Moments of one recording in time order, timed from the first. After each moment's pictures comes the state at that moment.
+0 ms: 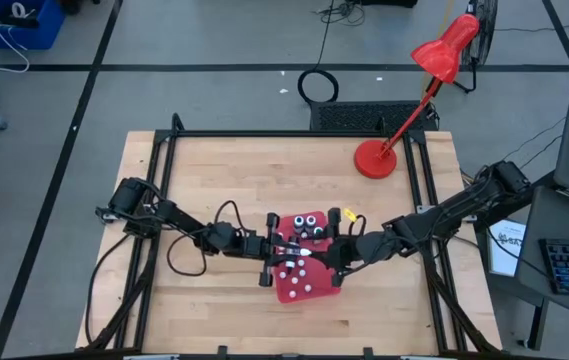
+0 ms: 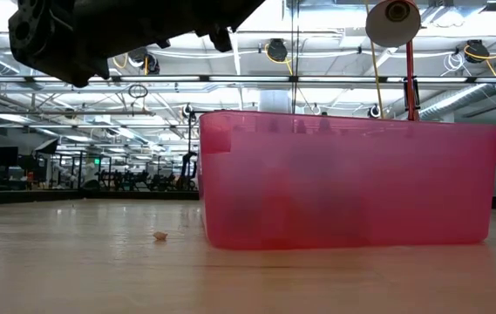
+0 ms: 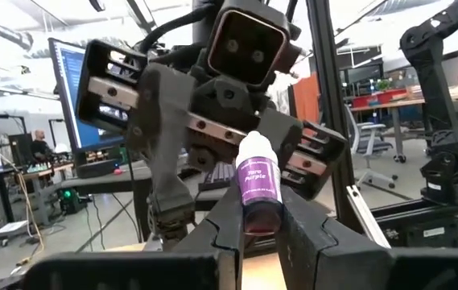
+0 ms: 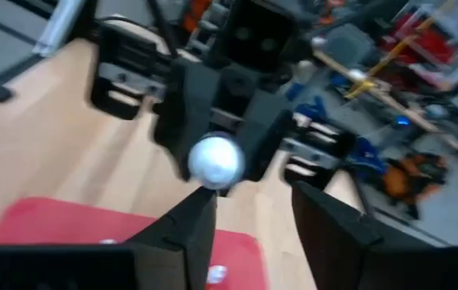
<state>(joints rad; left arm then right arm) -0.29 1.88 0.77 1.43 -0.11 0.20 0.44 1.39 0.94 0.12 0.51 -0.32</state>
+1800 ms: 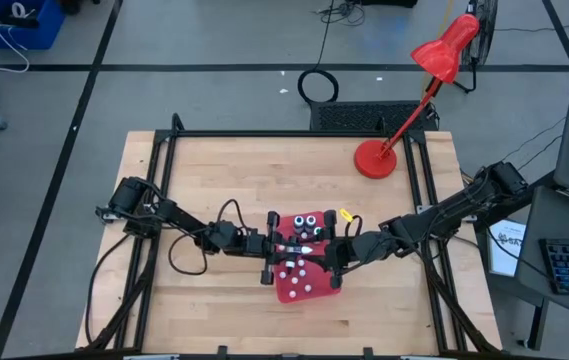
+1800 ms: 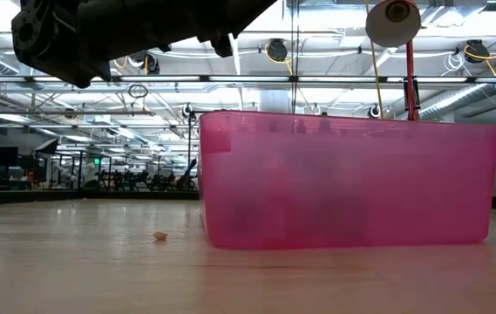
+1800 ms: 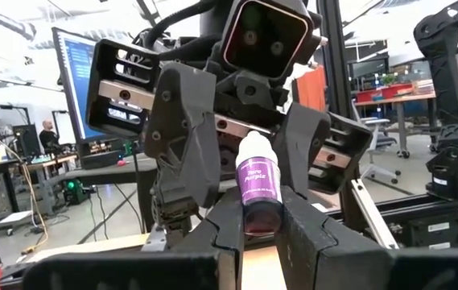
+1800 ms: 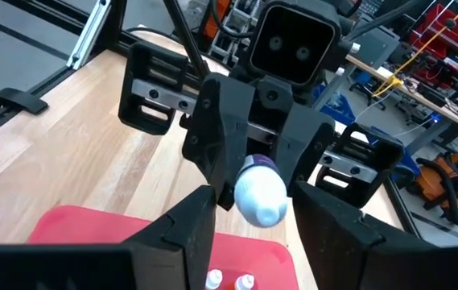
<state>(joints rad) -0.28 1.88 0.77 1.41 -0.11 0.19 0.43 1.41 0.94 0.14 0.44 -0.27</state>
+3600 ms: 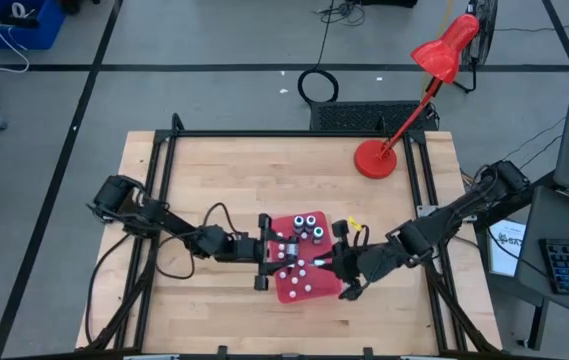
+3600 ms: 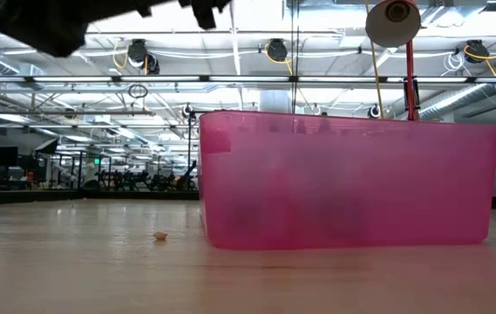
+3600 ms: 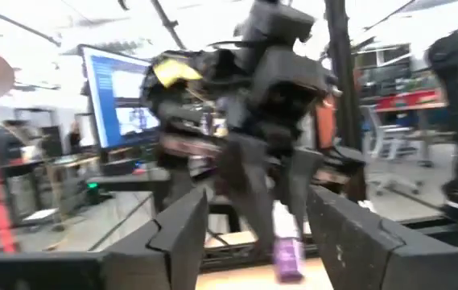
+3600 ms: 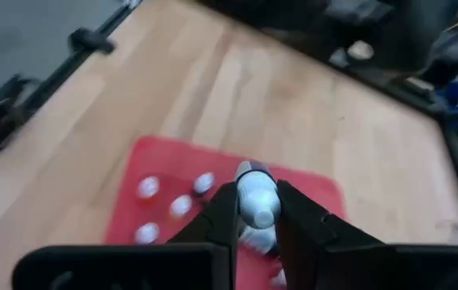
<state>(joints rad) -0.36 1.77 0.76 1.33 -0.25 0.22 0.54 1.39 1.09 -0.33 0.44 -0.08</state>
